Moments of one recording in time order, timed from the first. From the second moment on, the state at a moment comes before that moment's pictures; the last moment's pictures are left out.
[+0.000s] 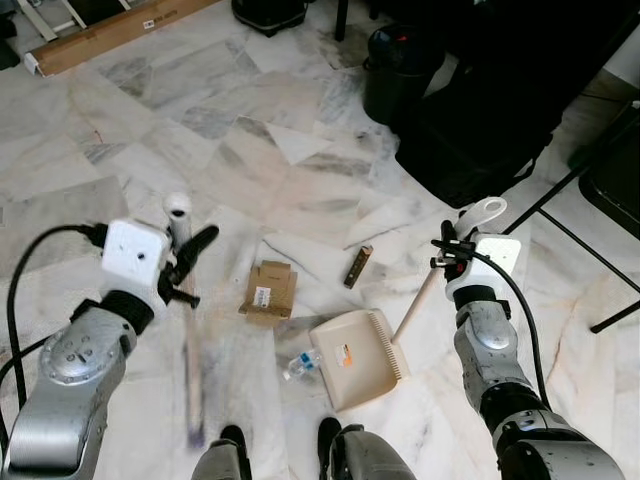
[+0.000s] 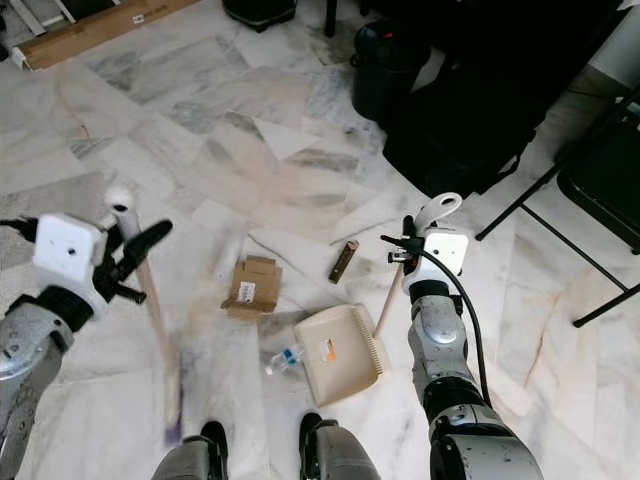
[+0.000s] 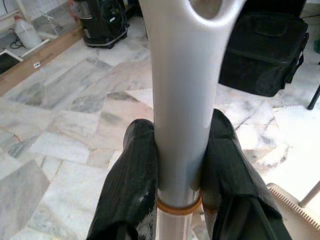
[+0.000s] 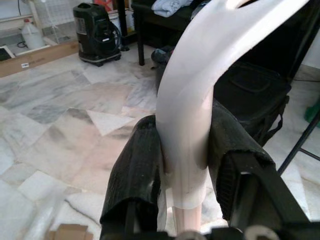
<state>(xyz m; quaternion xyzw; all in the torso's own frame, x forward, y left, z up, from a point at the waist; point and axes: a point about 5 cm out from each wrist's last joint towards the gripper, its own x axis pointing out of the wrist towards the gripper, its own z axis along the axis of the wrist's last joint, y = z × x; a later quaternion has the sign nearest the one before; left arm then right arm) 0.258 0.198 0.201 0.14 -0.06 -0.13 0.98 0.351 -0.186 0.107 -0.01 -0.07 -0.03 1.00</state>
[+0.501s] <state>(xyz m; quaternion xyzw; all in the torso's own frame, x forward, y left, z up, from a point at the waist) 0.284 0.176 0.174 0.02 -0.09 -0.07 0.99 0.350 -0.186 0.106 -0.01 -0.07 -0.03 1.00</state>
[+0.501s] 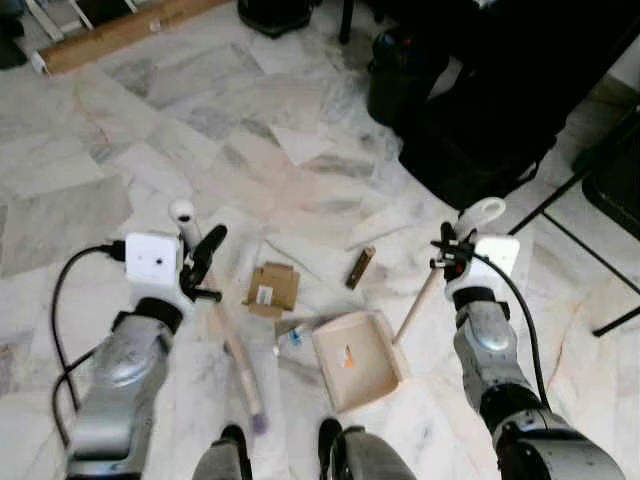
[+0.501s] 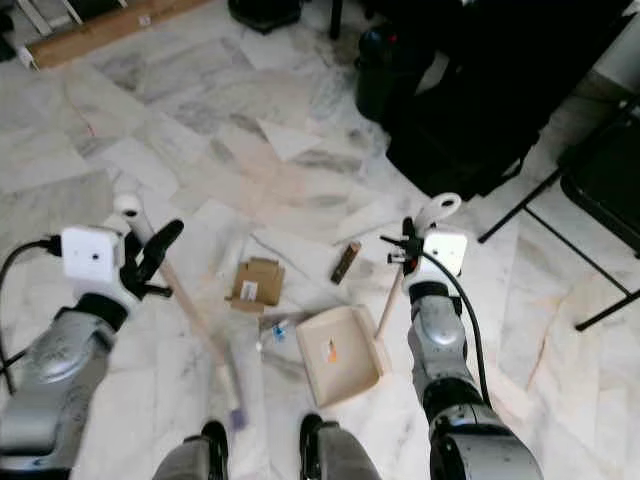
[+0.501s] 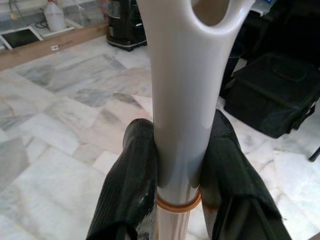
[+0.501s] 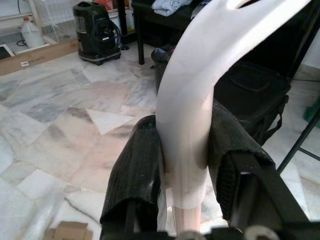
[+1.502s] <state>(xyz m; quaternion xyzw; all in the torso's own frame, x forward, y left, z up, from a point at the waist) 0.308 0.145 0.175 0.05 -0.13 -0.13 0.98 0.348 -0.193 0.105 -0.03 -0.07 -0.04 1.00</state>
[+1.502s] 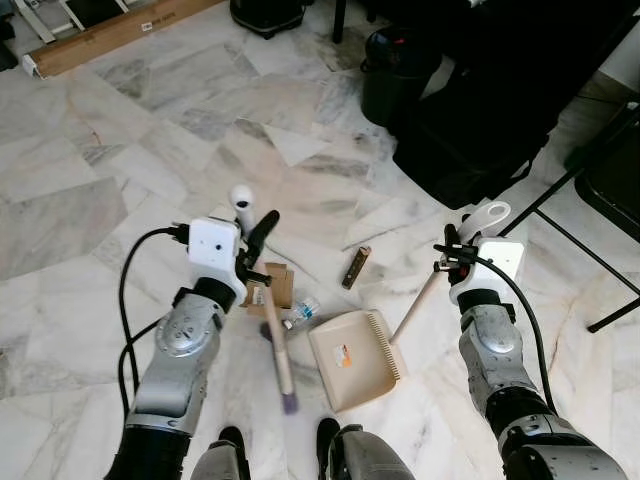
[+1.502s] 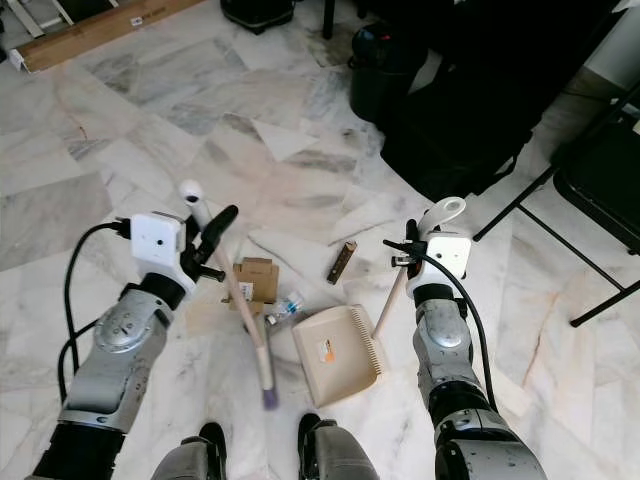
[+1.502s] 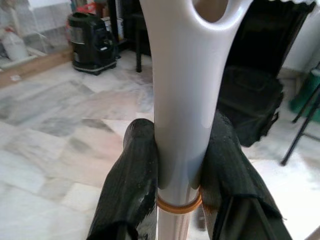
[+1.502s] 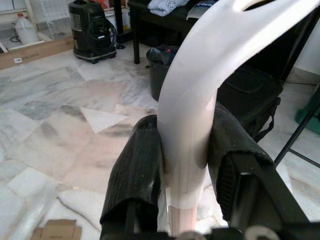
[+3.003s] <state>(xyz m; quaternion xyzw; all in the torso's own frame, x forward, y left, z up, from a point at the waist) 0.297 0.150 0.156 0.04 -0.12 -0.11 0.99 0.344 -0.209 0.102 -0.08 -0.06 -0.13 0.99</state>
